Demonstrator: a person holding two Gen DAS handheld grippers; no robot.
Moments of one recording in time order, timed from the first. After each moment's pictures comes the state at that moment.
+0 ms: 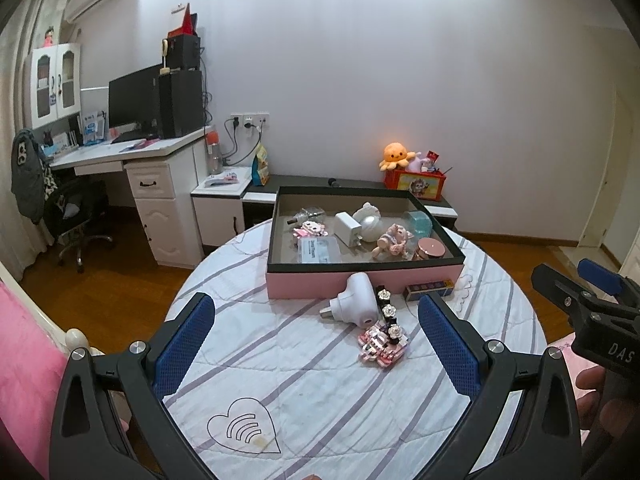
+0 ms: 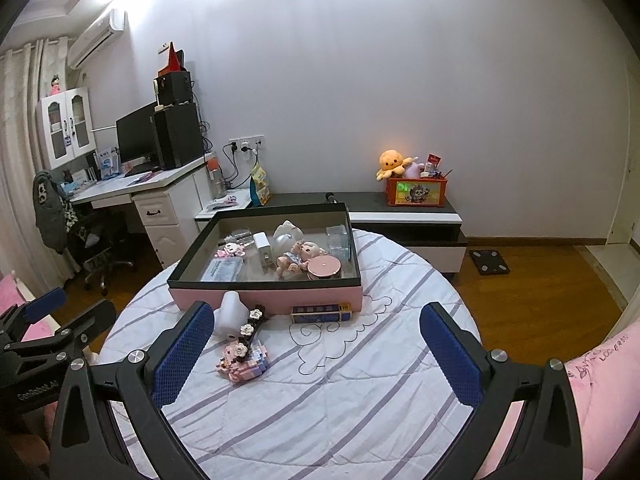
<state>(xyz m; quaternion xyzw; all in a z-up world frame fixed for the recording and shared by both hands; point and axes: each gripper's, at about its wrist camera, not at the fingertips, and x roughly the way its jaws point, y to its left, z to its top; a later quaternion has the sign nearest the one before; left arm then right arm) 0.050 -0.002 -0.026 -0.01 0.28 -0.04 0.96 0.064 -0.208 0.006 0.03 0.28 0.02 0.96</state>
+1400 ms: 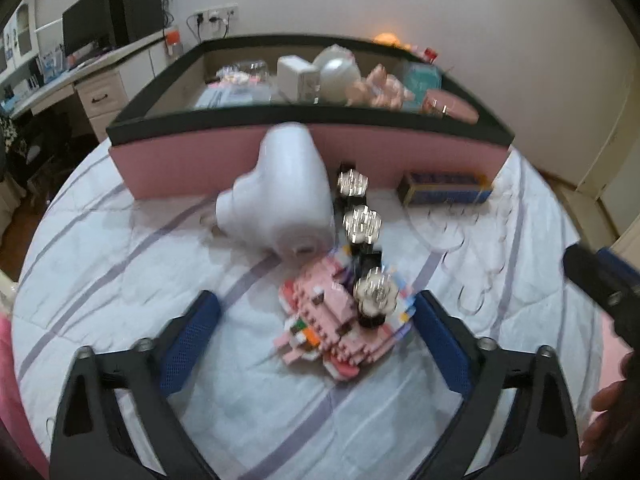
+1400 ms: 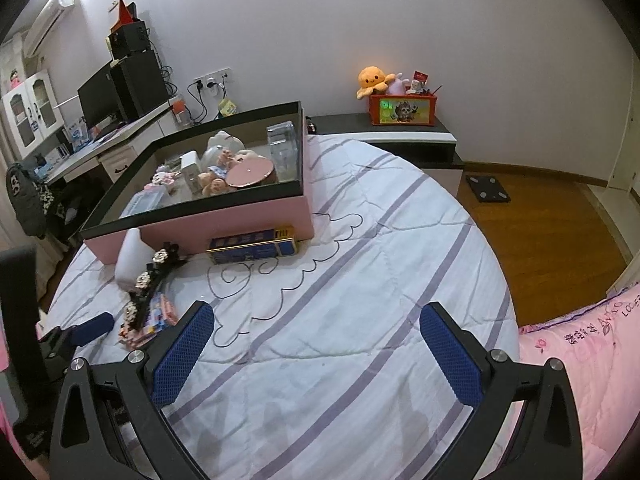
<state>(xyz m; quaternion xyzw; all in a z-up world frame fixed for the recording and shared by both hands) 0.154 -0.075 -0.162 -0.02 0.44 -0.08 0.89 0.137 -0.263 -0.096 0.07 0.40 0.00 0.91</state>
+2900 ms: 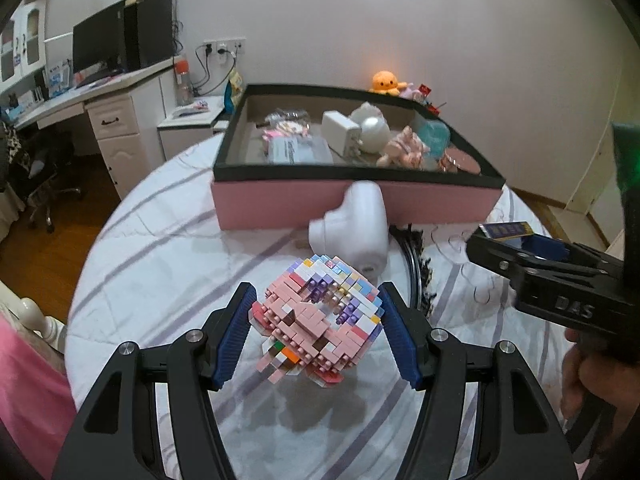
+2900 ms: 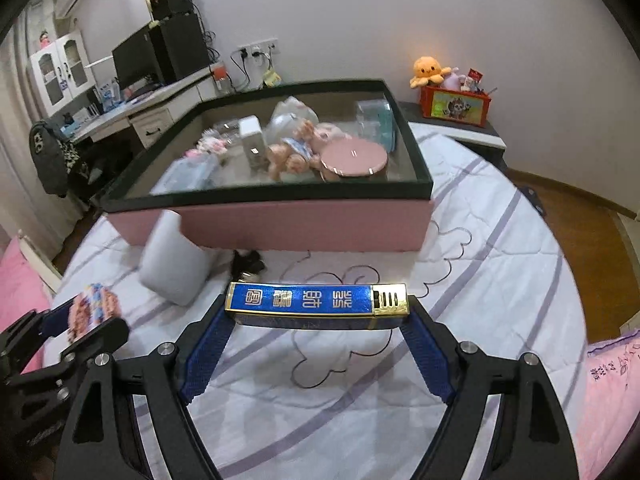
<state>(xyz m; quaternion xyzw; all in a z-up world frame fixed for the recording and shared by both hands) 0.124 -0.010 -0.122 -0.02 0.39 -0.08 0.92 0.164 -0.195 -0.096 0.03 0.42 0.08 0.90</state>
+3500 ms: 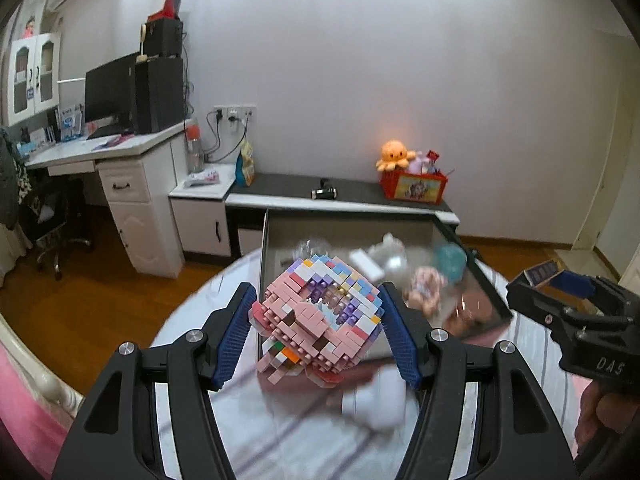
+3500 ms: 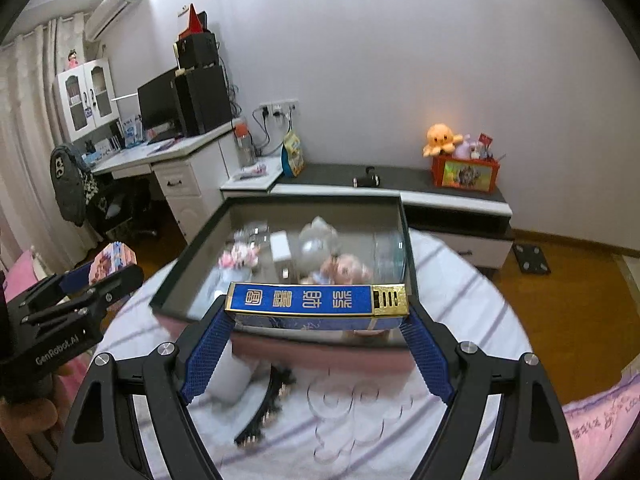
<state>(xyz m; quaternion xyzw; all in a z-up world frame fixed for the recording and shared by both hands) 0.193 0.014 -0.031 -0.03 0.29 -0.07 0.95 0.207 -0.188 -0.013 0.02 0.33 0.10 0.94</state>
